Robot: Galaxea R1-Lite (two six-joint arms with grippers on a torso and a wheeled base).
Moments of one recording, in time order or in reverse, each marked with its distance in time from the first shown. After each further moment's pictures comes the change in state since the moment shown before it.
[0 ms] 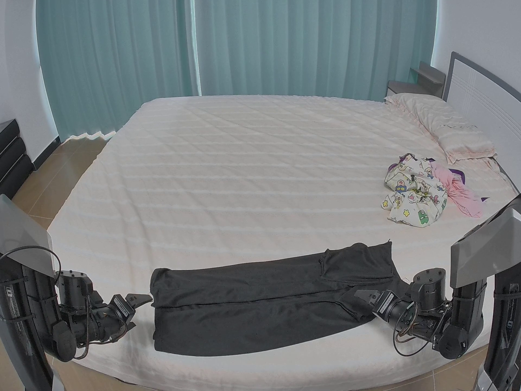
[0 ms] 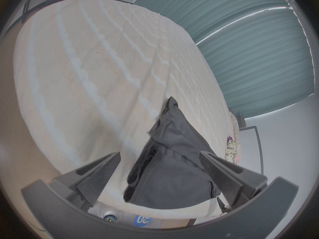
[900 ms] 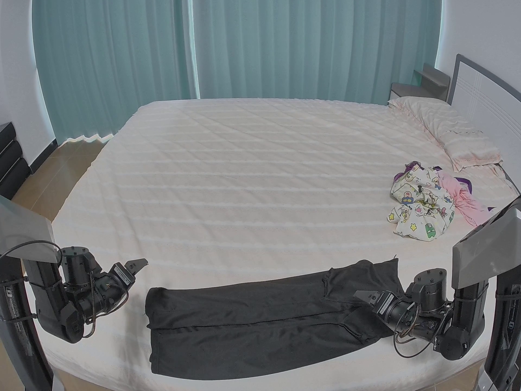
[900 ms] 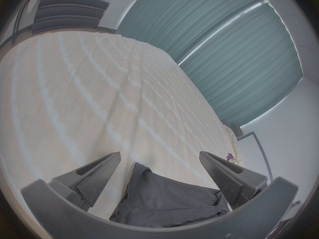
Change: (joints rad) left arm -0.008 -0.006 -0.203 -0.006 0.129 0.061; right arm 0.013 -0.018 0.013 0.001 0.003 0.003
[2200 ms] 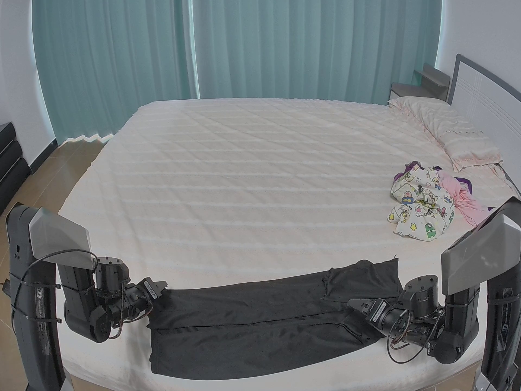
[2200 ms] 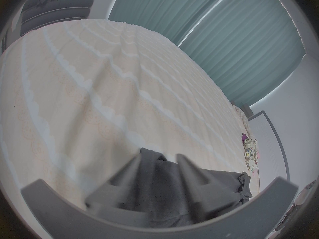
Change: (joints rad) left arm -0.094 0.216 -0.165 0.066 0.050 0.120; right arm 0.037 0.054 -0.011 0.000 -0.007 0.000
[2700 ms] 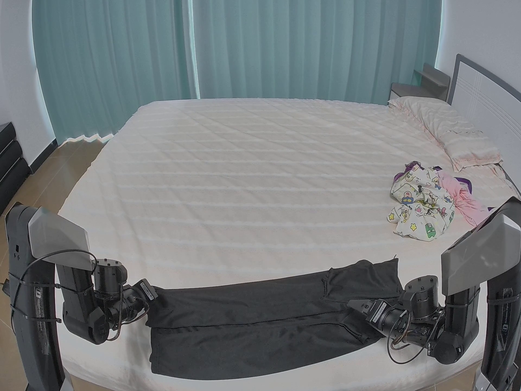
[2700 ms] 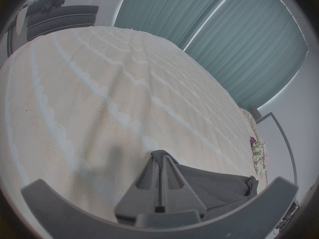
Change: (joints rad) left arm 0.006 -0.003 0.026 -0.007 0.086 0.013; right arm 0.001 0.000 0.004 0.000 -0.002 -0.001
